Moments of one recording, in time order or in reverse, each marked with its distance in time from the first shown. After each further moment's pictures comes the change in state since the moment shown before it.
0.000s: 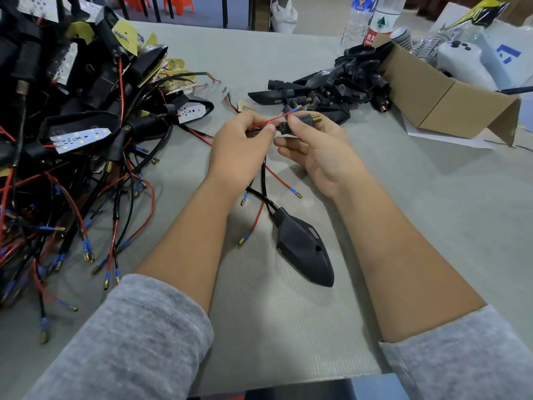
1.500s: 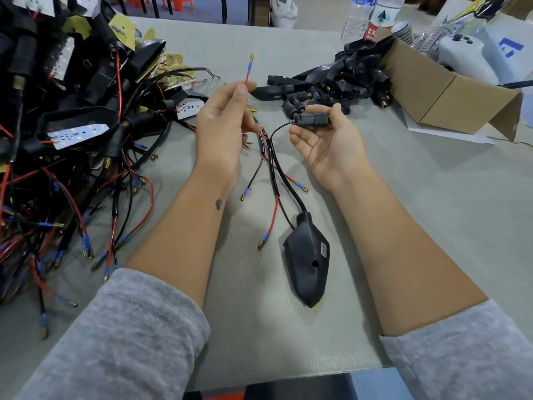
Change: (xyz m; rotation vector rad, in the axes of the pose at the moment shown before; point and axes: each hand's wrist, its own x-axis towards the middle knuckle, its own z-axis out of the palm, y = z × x) left_hand -0.001 0.015 -0.010 -0.535 0.111 -0.117; right_hand 0.005 -0.002 -0.004 0.314 0.204 0.067
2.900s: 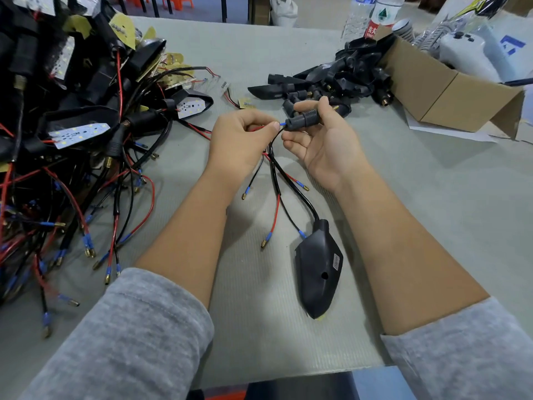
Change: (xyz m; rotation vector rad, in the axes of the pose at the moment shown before) left_hand 0.000 -0.015 0.001 0.390 -0.132 0.057; right_hand -0.004 0.001 0.003 -0.155 -0.126 0.019
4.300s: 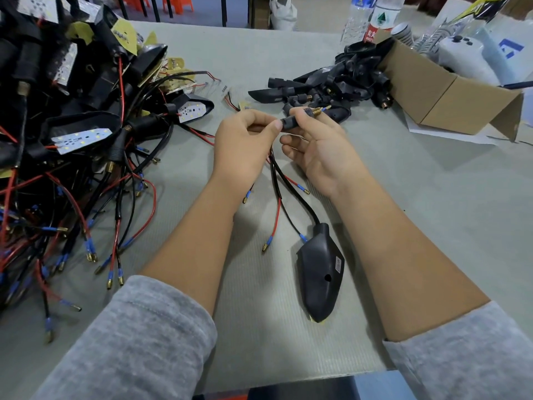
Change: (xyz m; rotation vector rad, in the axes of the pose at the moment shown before) left_hand -0.002 0.005 0.005 -0.013 0.057 0.009; right_hand -0.004 0.003 0.006 -0.043 -0.017 -0.037
